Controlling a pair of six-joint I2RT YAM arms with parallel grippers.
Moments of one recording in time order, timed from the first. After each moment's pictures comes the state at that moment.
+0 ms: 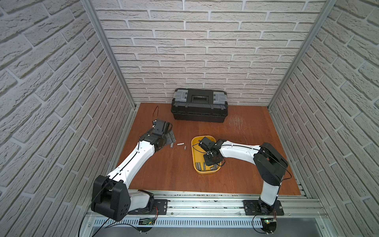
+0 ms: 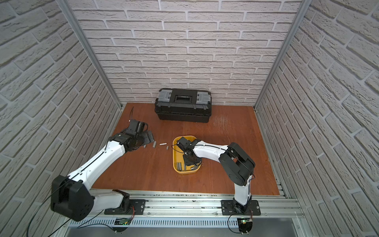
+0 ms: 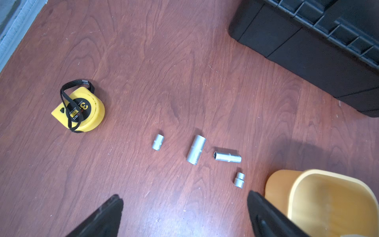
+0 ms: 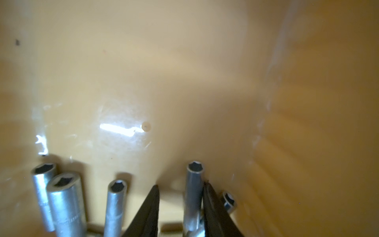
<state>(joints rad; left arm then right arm) -0.33 1.29 1.01 -0.71 -0.23 -0.62 0.78 1.86 1.20 -0.77 0.10 0.56</state>
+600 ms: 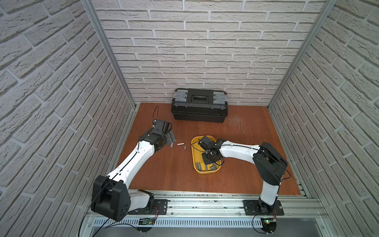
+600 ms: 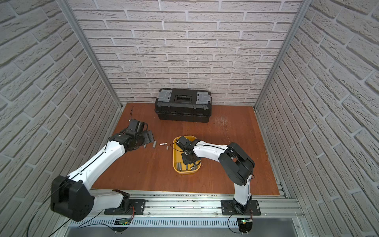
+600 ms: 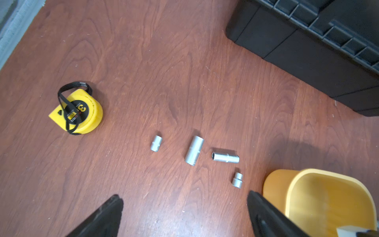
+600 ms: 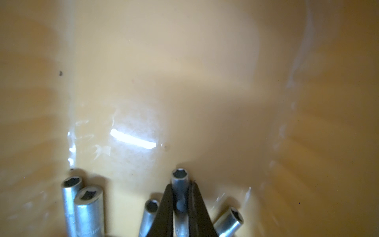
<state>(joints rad) -0.32 1.29 1.01 -0.69 -0.20 -0.60 0.77 1.87 1.20 -0.69 0.08 0.53</state>
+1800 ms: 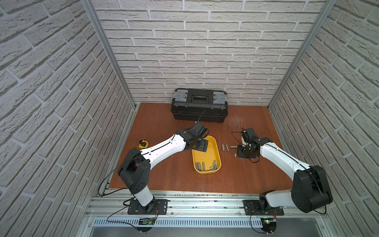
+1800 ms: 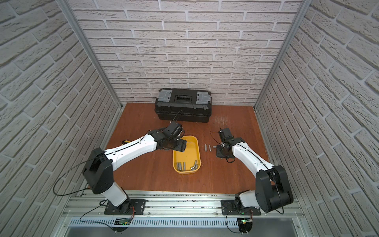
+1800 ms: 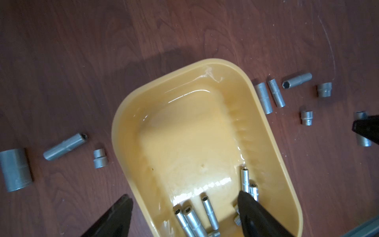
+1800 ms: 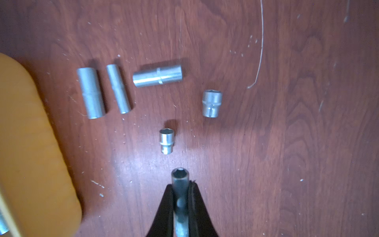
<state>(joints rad) -0.80 1.67 1.31 -0.71 -0.06 -0.44 0.20 1.40 0.86 -0.78 0.03 0.40</state>
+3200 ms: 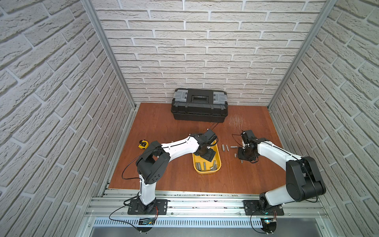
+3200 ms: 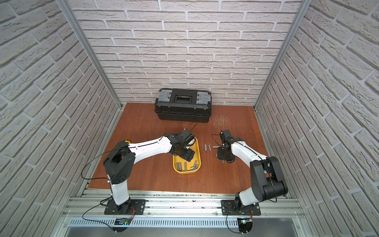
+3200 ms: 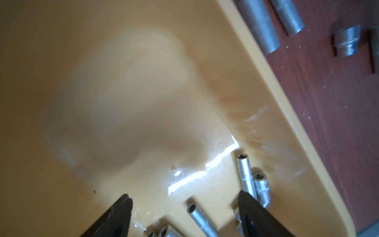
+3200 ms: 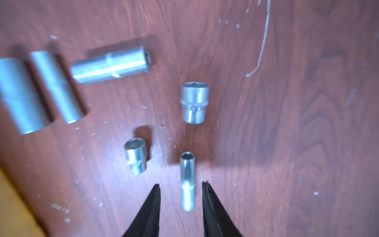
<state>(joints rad) -0.88 1.86 1.35 -0.71 0.00 -0.31 0.16 1.46 0.85 -0.75 0.03 0.39</state>
